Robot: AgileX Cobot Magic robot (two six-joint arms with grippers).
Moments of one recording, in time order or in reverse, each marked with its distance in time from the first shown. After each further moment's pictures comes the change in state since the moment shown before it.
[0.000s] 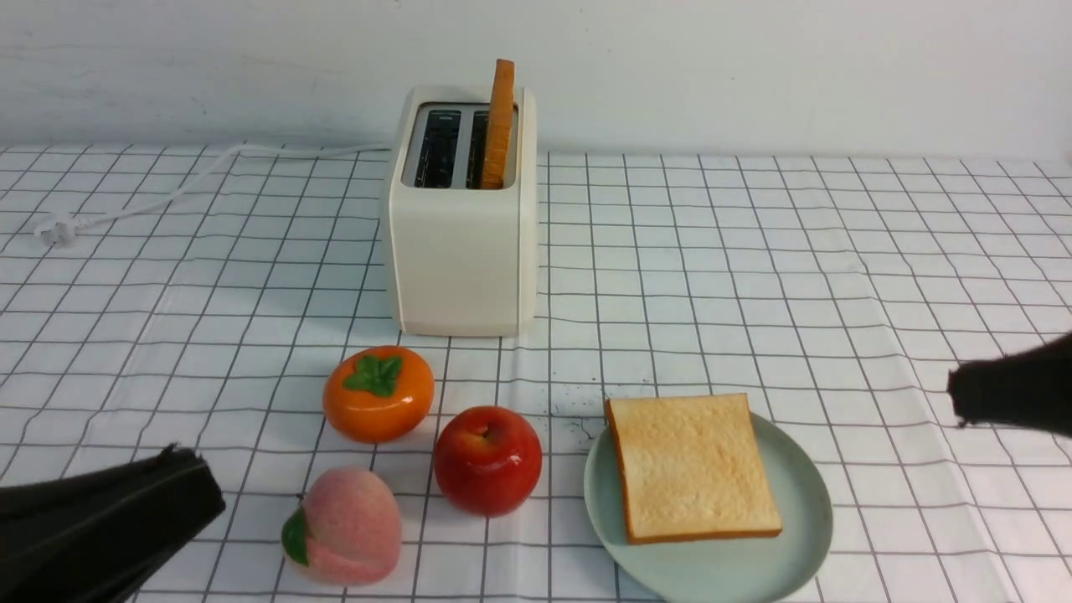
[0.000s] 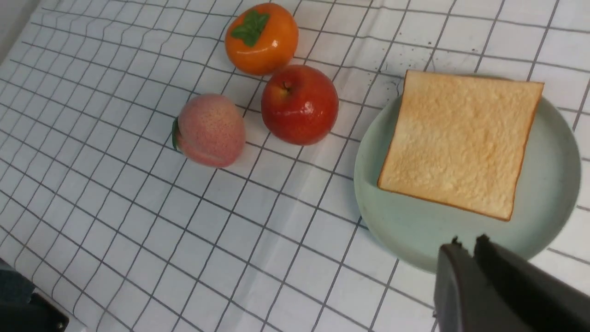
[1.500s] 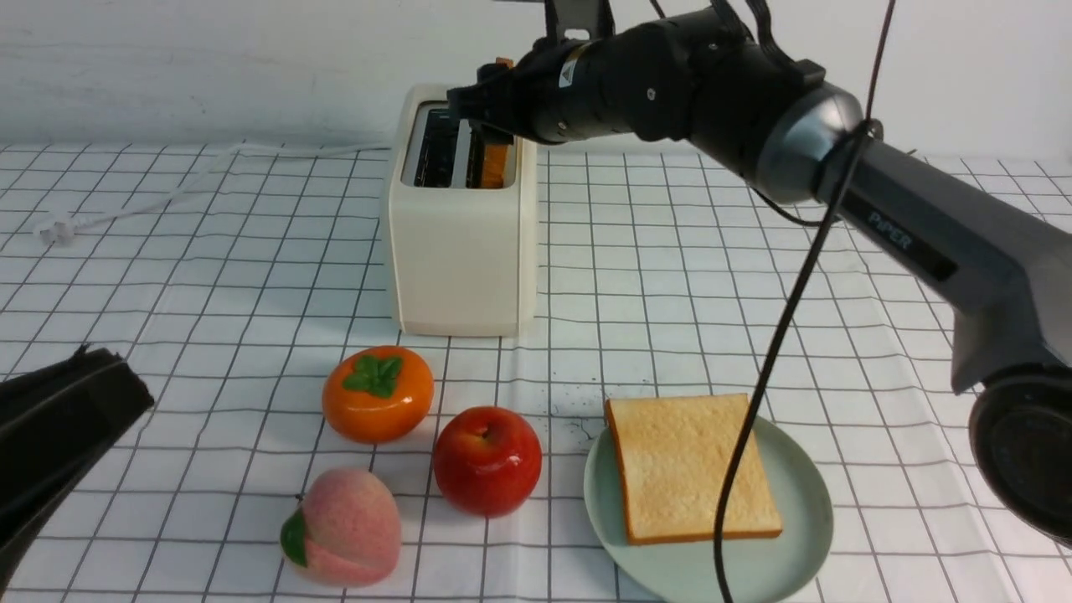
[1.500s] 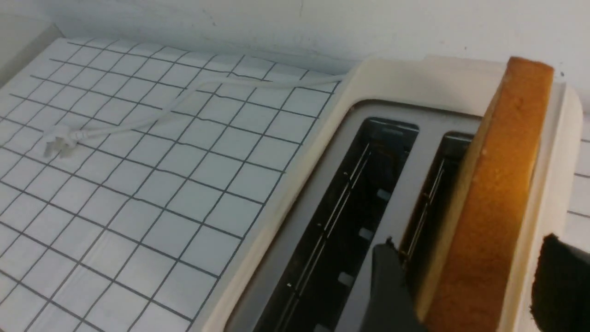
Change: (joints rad) right arm 0.498 1.317 -1.285 -0.651 -0.533 0.627; left arm 0.000 -0.013 0.015 0.000 -0.195 0.074
